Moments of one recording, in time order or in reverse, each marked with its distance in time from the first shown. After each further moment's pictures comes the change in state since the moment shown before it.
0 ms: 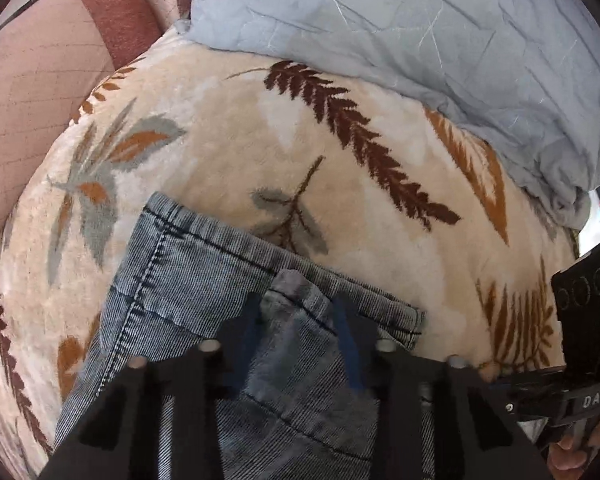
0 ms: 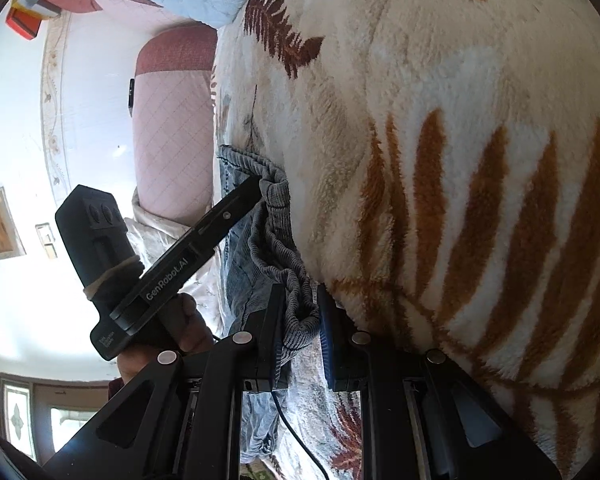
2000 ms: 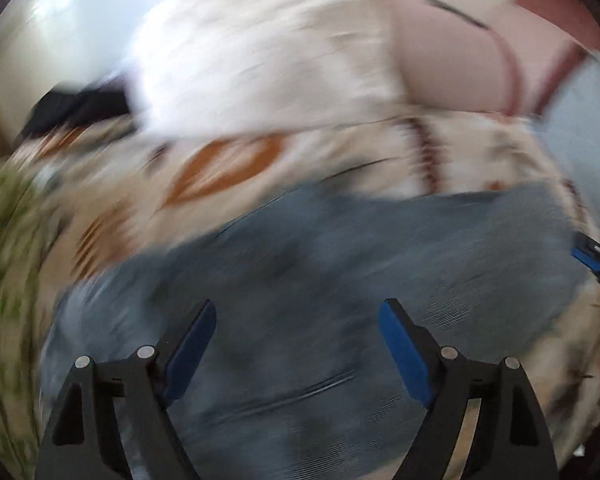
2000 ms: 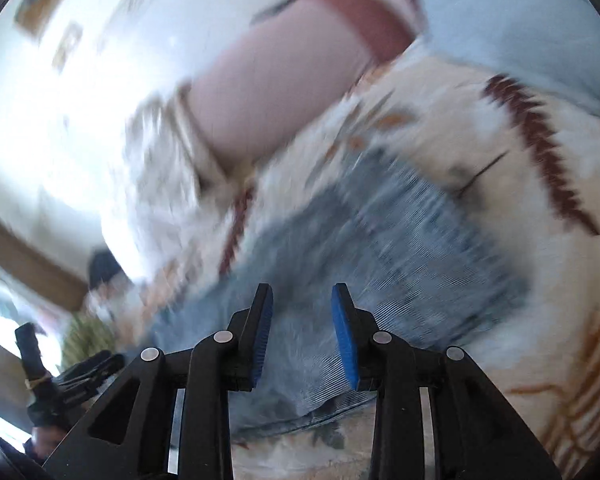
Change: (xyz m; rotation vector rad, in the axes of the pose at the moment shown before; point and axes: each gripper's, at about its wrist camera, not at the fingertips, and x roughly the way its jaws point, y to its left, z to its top) left arm -0.185 0.157 -0.359 -0.823 -0.210 0.566; right arm 0.097 0.140 -0.056 -0.740 -0.037 -0.264
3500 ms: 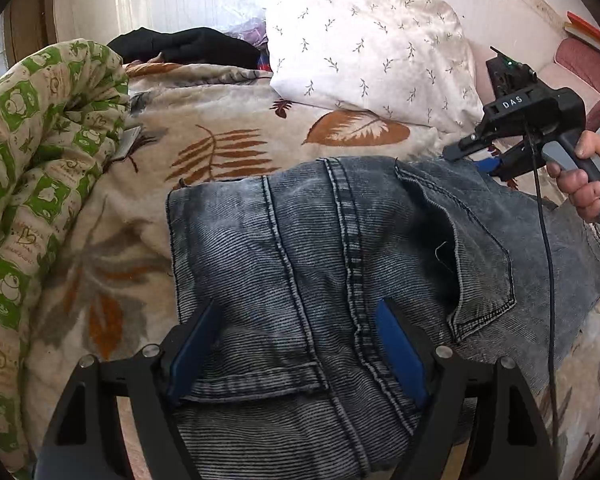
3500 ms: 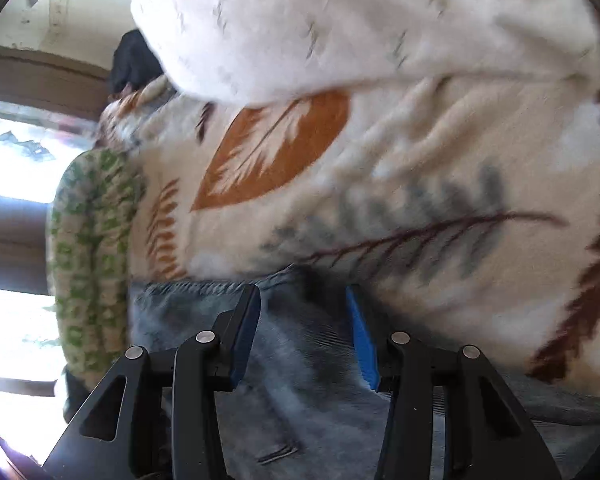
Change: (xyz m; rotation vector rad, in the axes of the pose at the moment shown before) left arm 0.008 0.124 -0.086 -0.148 -0.120 -0.034; right arm 0.262 0.242 -0.009 -0.344 0.799 0.177
